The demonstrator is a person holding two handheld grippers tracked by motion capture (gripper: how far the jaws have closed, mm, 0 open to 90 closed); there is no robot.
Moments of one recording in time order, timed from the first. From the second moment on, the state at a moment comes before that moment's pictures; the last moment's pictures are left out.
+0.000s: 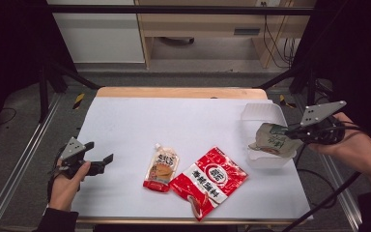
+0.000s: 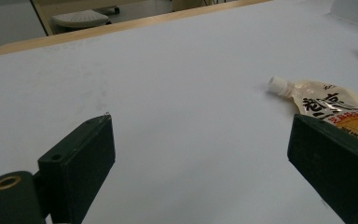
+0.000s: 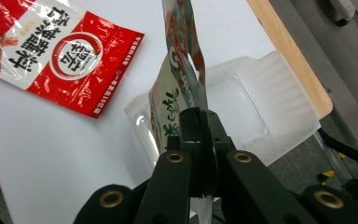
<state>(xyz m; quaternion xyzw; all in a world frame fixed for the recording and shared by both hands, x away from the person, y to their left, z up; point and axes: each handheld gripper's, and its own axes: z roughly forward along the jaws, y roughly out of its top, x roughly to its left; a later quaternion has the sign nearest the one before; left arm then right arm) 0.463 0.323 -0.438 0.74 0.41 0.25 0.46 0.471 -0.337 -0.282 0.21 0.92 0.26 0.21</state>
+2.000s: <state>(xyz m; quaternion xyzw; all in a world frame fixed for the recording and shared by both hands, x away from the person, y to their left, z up) 0.462 0.316 -0.440 0.76 0.40 0.25 0.45 0.440 -0.231 -0.296 0.23 0.87 0.33 0.29</state>
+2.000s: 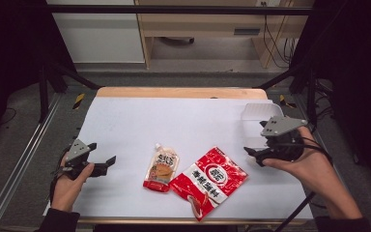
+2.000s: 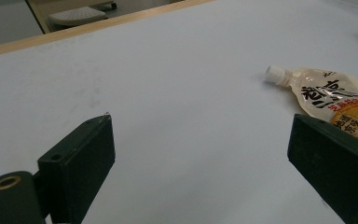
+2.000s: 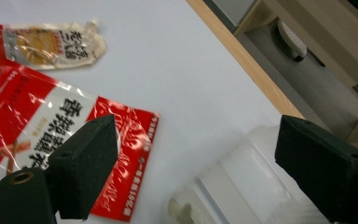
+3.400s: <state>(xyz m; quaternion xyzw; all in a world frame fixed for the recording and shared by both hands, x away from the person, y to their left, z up) 0.449 0.322 -0.440 0.77 0.40 0.30 0.41 0.493 -0.029 -0.391 0.29 0.86 0.37 0.21</state>
